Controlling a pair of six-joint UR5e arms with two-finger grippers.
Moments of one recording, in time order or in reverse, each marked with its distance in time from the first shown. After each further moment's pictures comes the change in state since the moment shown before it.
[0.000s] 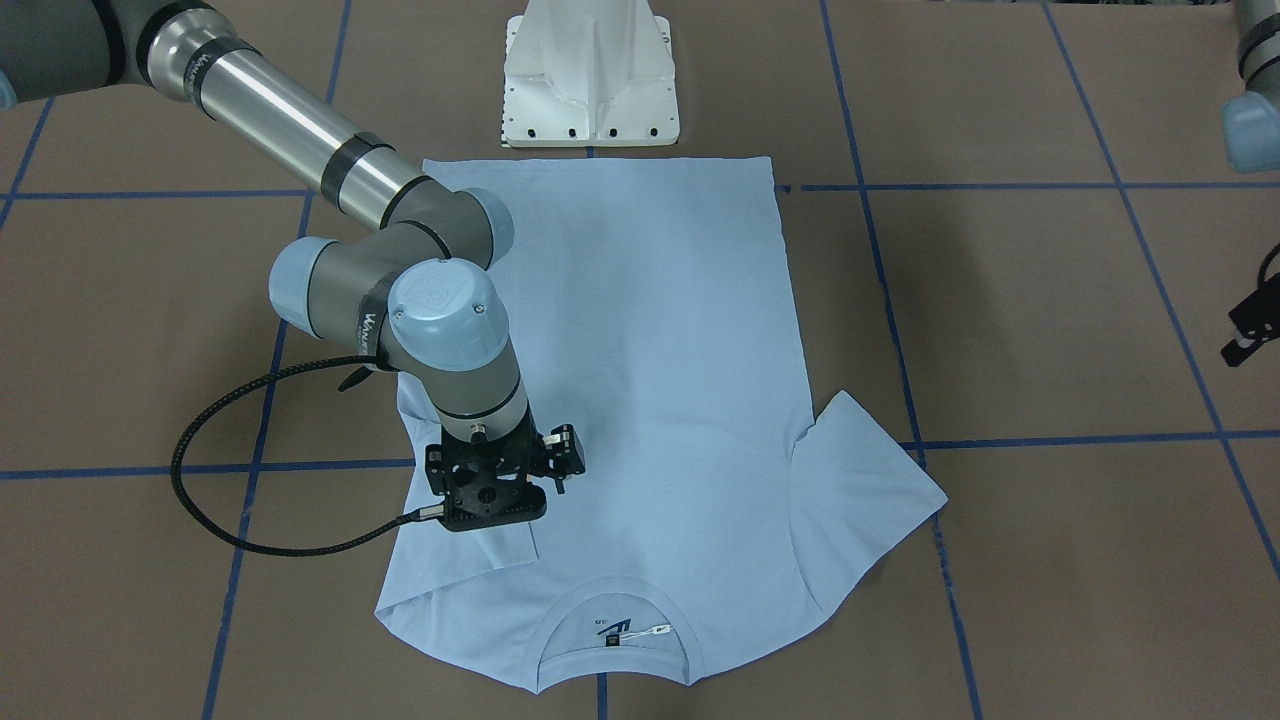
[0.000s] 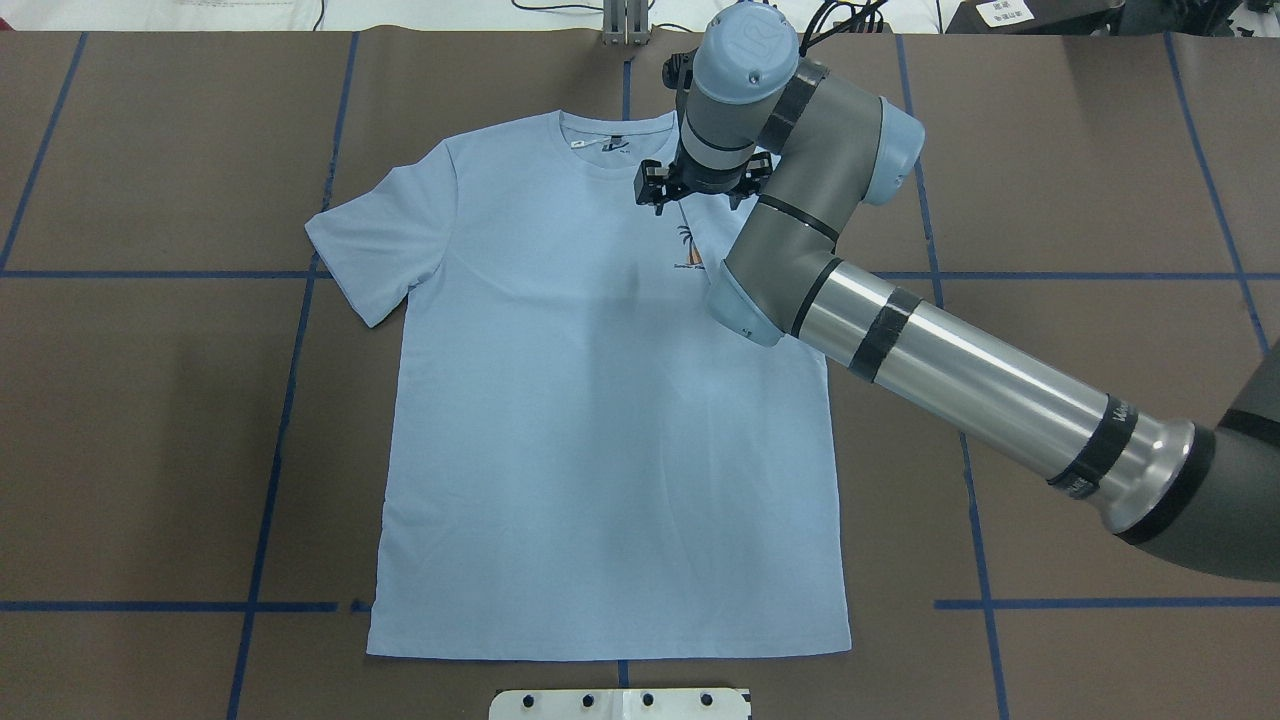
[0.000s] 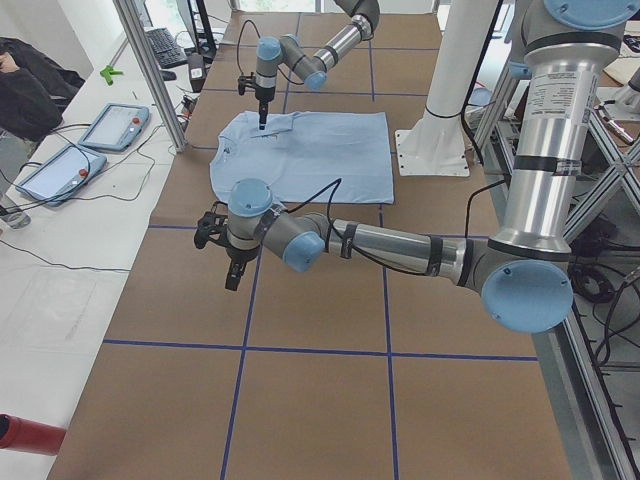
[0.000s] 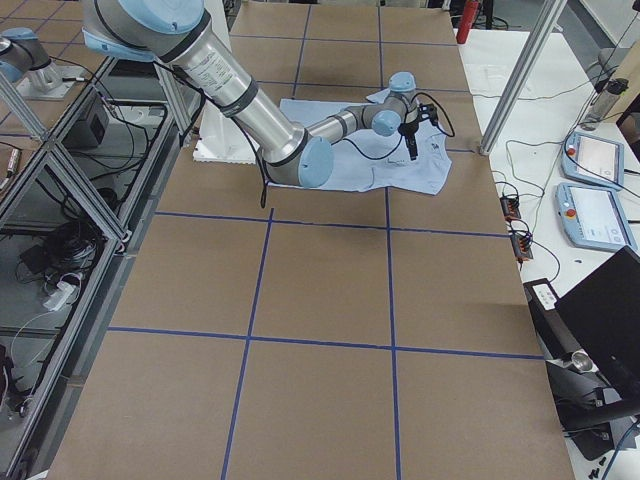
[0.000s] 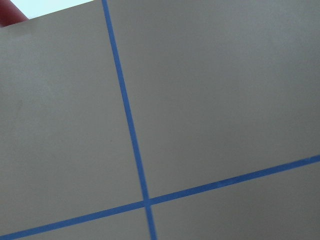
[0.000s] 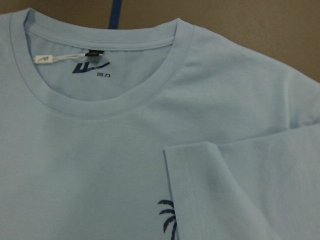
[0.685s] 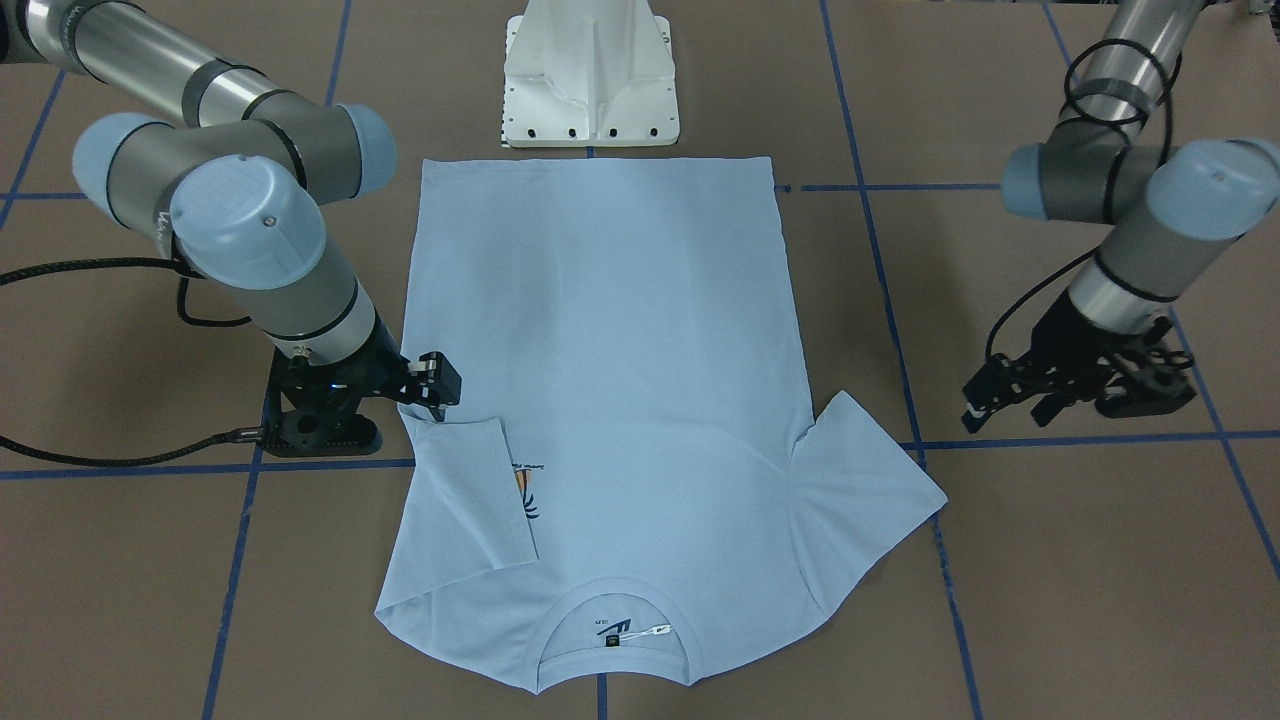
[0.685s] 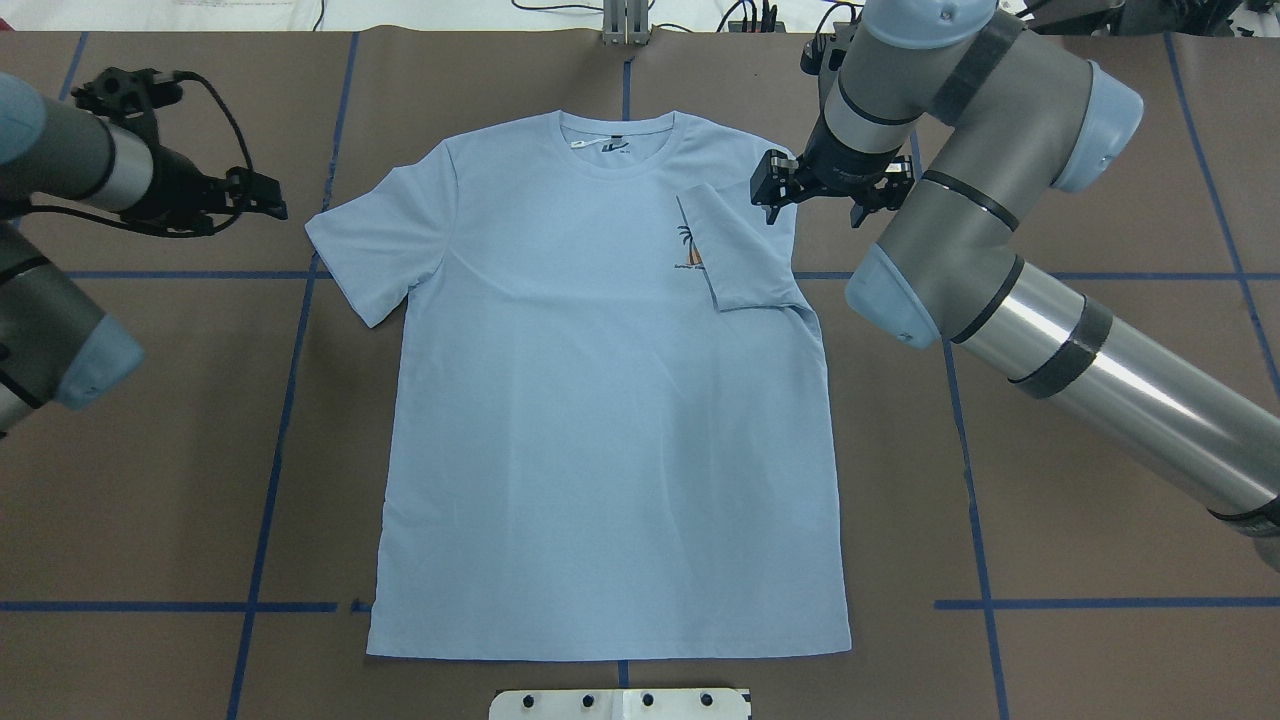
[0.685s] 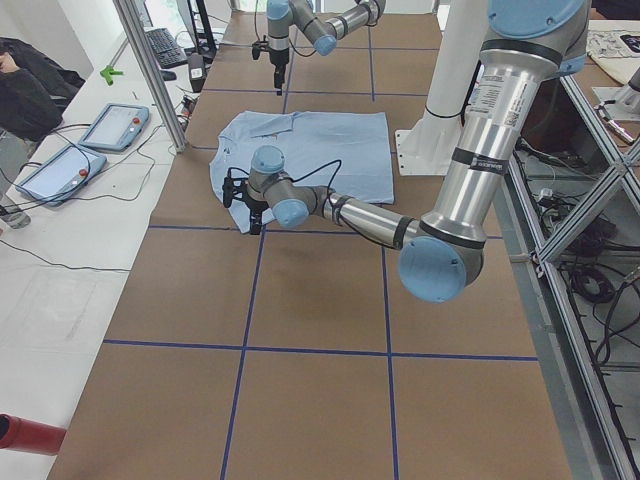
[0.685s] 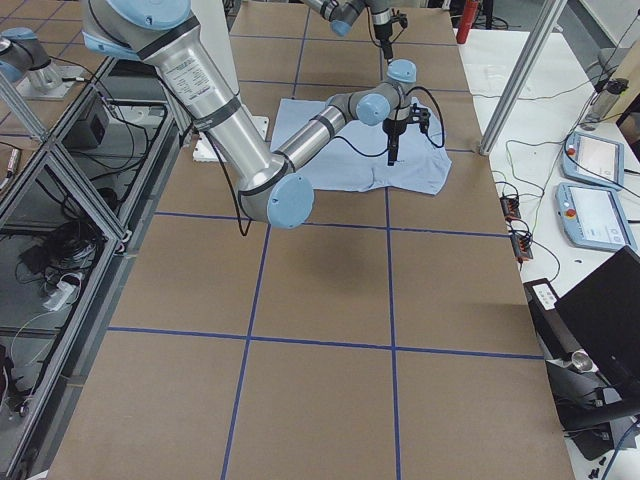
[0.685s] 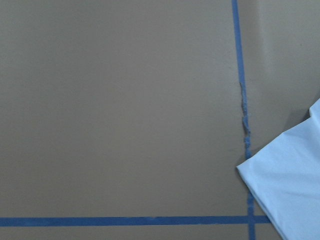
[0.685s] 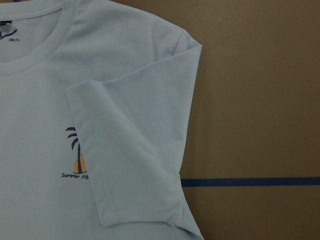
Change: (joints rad) left arm 0.376 -0.239 0.134 -0.119 0.280 -0.593; right arm 0.099 -0.250 0.416 -0.268 0.137 -0.002
